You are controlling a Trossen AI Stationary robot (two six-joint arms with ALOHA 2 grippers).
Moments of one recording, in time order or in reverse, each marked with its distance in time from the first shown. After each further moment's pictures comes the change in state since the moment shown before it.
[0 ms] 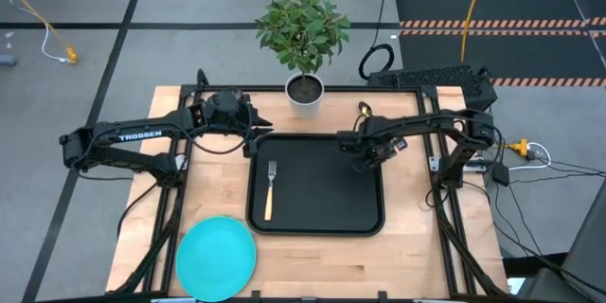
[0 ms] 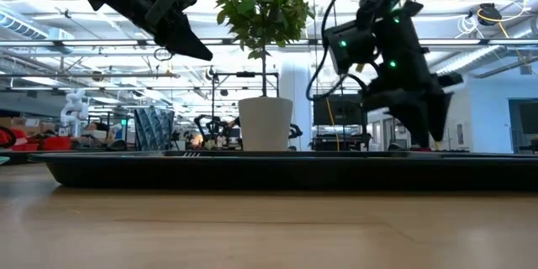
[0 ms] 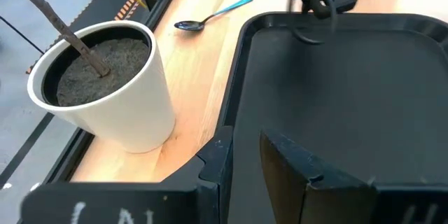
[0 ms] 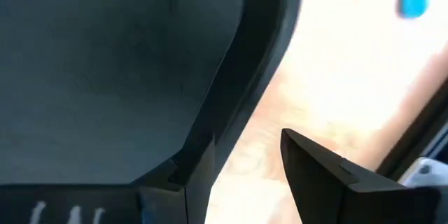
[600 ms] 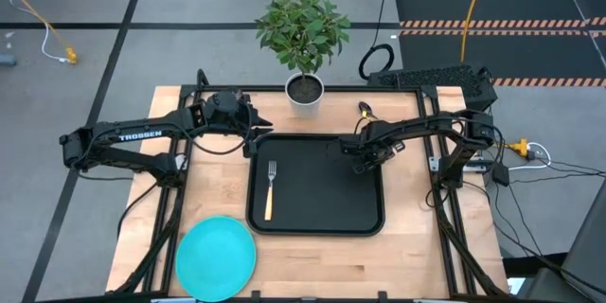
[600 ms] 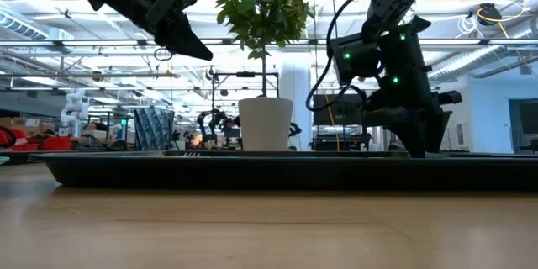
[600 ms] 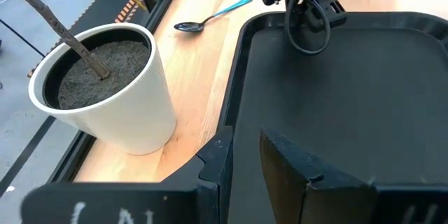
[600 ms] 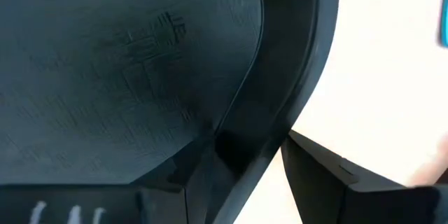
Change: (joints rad) left arm 0.000 0.000 0.000 0.002 0.000 0.009; right arm -0.010 0.000 -0.101 0.178 0.049 -0.044
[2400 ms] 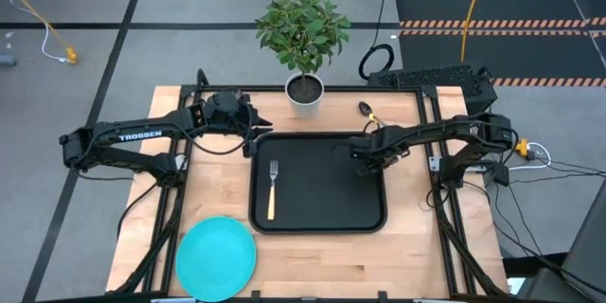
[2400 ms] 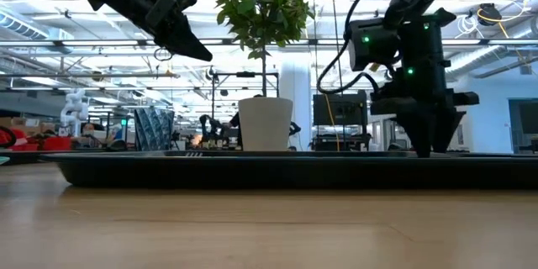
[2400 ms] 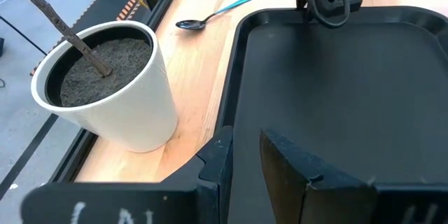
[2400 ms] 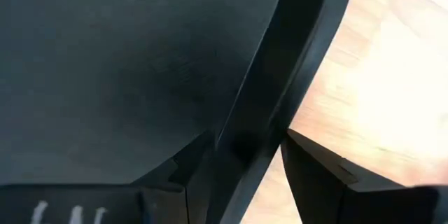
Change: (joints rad) left arm 0.000 0.000 0.000 -0.005 -0.008 0.003; right arm 0.054 -0.144 -0.122 0.127 -0.037 0.106
